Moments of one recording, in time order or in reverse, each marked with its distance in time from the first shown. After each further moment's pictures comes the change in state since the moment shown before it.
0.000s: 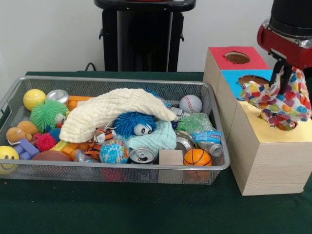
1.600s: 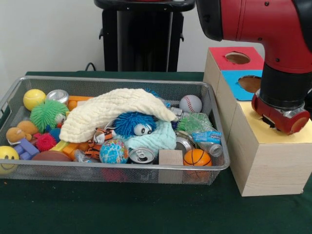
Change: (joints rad) arm 0.002 0.192 0.048 0.018 0.130 -0.316 0.010
